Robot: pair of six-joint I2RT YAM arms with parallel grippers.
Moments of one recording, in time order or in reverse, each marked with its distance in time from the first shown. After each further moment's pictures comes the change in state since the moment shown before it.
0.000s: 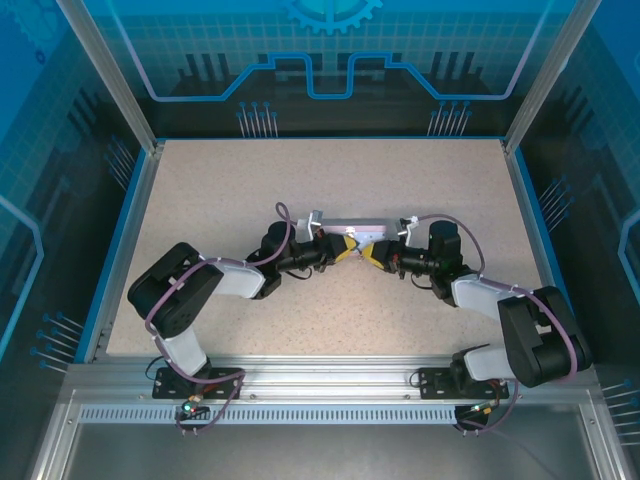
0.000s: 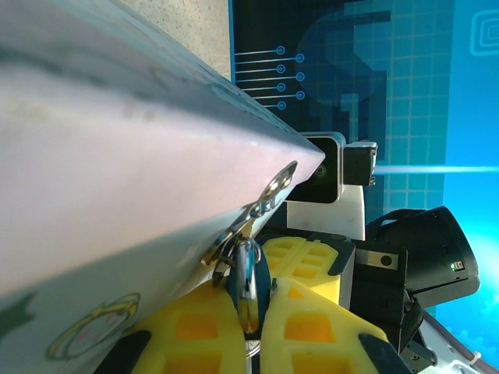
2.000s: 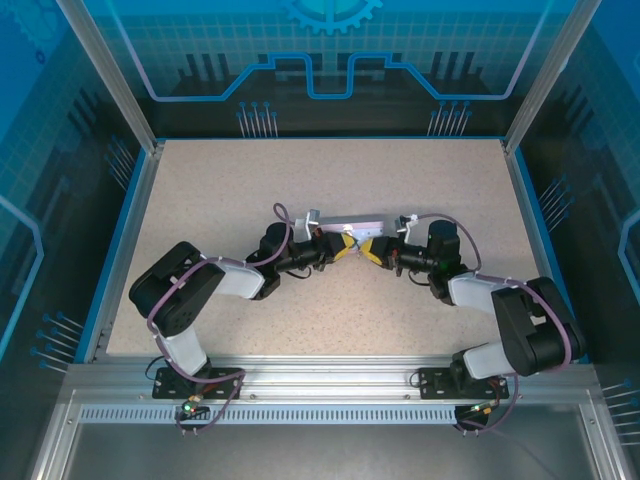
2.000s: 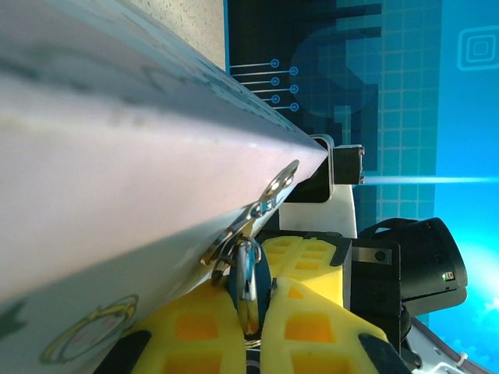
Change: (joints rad) left arm 0.005 0.010 -0.010 0.044 -0.023 -0.023; right arm 0.005 0.068 -0.003 0.163 0.004 0.138
